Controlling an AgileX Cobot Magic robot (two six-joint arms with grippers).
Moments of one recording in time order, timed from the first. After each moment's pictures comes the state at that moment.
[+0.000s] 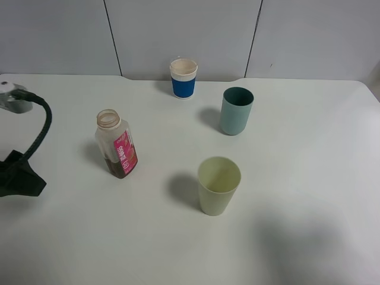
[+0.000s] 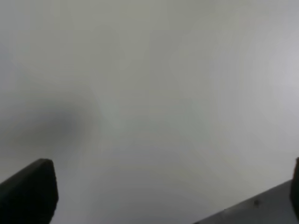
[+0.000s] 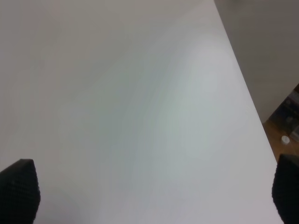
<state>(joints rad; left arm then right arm) -0.16 1.05 -0.64 -0.17 0.92 0.27 -0.05 0.00 -0.50 -0.08 1.06 0.02</state>
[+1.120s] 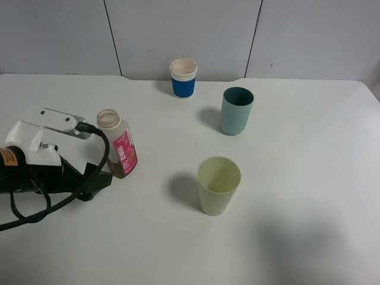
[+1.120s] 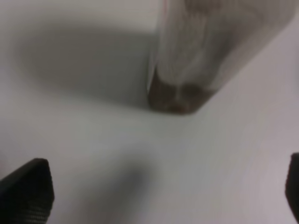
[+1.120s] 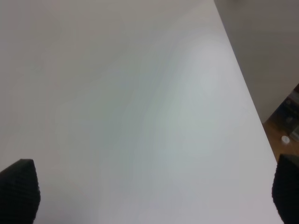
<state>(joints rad) -0.50 1.28 -0.26 -0.23 -0.16 0.04 -0.05 0.00 -0.50 -0.08 1.06 0.02</state>
